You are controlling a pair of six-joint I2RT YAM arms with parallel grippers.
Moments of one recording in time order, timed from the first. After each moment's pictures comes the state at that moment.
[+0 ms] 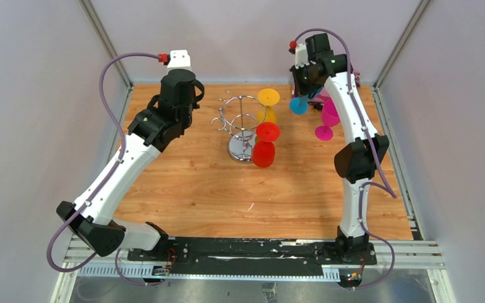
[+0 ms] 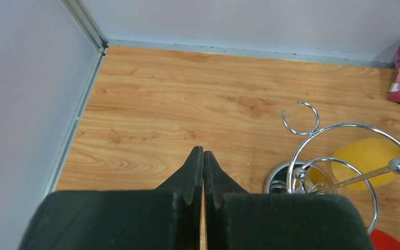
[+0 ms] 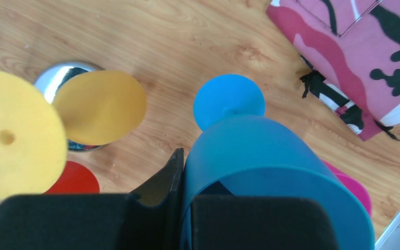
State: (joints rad) left arm -0.57 1.33 1.58 -0.60 -0.71 -0.21; right arm 0.26 2.10 2.39 -1.14 -0.15 -0.15
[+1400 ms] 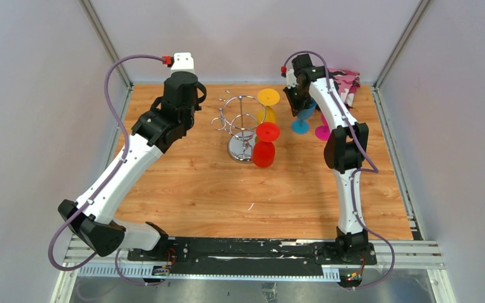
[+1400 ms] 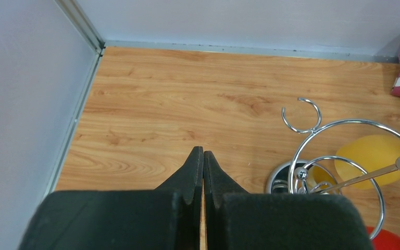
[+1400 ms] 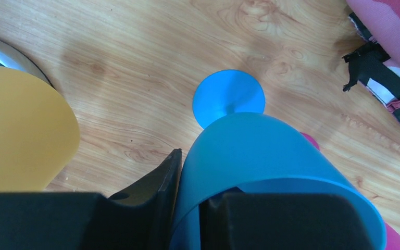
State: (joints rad) left arm -0.57 1.33 1.53 -0.55 -0.69 -0.18; right arm 0.26 2.34 2.37 -1.16 -0.07 -0.18
